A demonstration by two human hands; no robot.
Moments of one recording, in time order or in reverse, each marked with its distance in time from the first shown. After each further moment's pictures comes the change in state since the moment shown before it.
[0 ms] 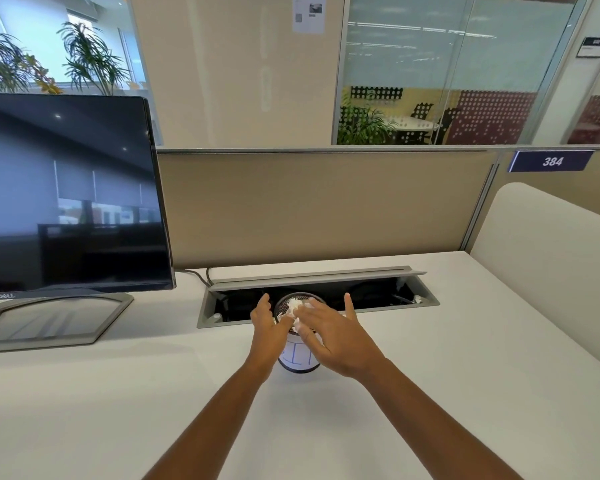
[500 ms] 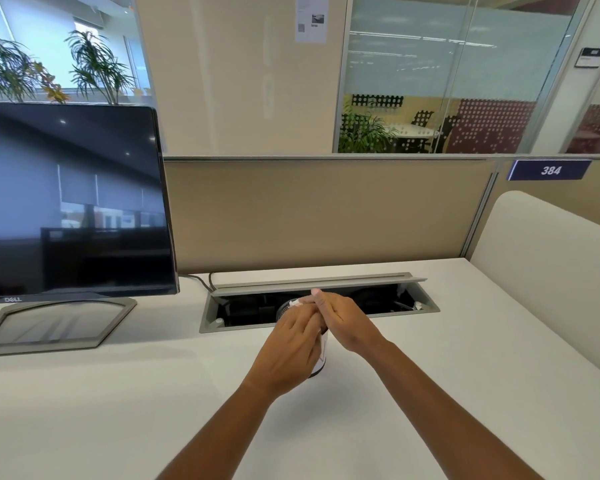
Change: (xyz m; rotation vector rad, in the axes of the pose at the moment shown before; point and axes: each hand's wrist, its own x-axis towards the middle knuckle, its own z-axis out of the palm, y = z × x) left_hand -0.022 0.005 -0.001 1.029 -0.013 1.059; right_hand 0.019 0.004 -0.025 0.559 0.095 0.097
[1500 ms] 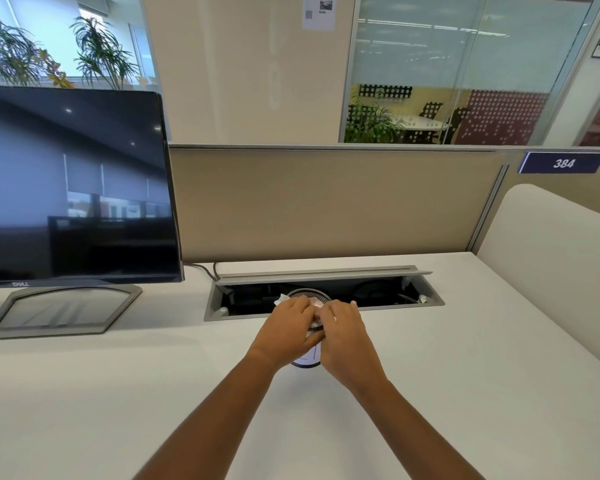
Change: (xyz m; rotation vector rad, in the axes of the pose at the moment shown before) left_hand 0.013 -0.018 0.010 -0.138 -0.417 -0.293; right_hand -0.036 0.007 0.034 -0.633 0.304 -0.230
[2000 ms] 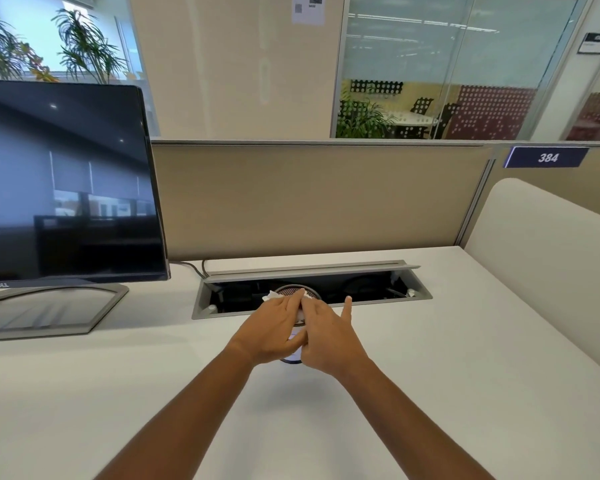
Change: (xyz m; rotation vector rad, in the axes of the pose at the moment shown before) left_hand -0.005 -0.005 -0.008 -0.100 -0.069 0.052; right_hand 0.012 -0.003 -0.003 -0.072 -0.438 0.115
